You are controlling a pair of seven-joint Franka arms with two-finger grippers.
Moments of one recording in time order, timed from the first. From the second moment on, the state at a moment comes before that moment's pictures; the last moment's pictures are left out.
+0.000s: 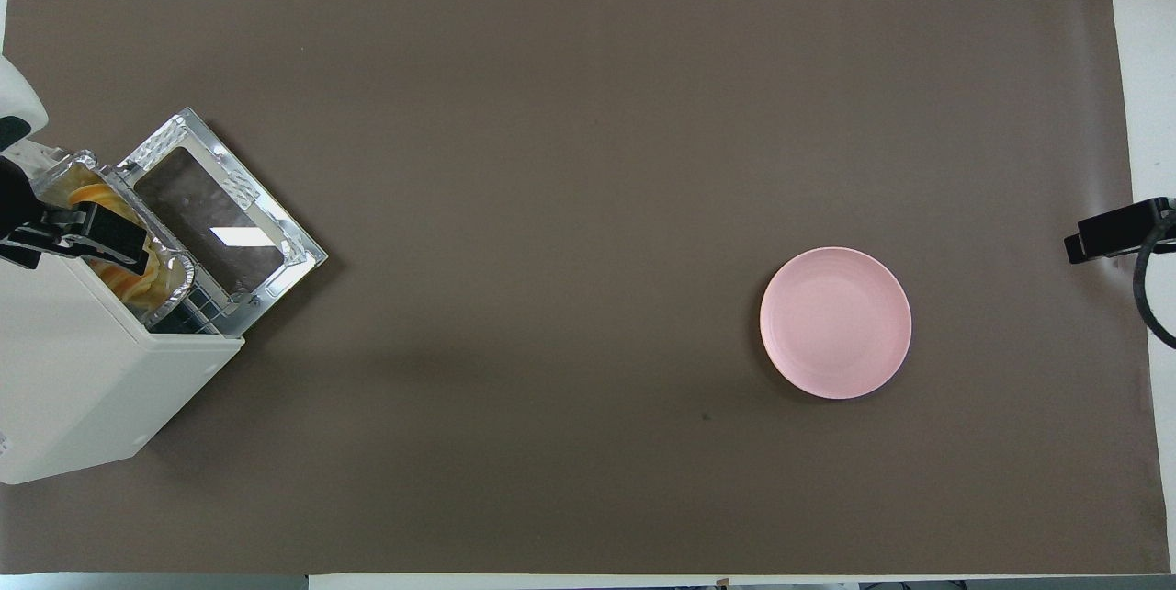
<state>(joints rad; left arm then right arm) -0.16 0.03 0.09 -1.56 0.05 1.38 0.07 -0.12 -0.05 0.07 -1.55 0.01 1.41 -0.13</state>
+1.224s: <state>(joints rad) -0.14 0.03 0.05 -1.56 0.02 1.43 0.07 -0.12 -0.05 0.07 -1.55 0.01 1.41 -0.13</state>
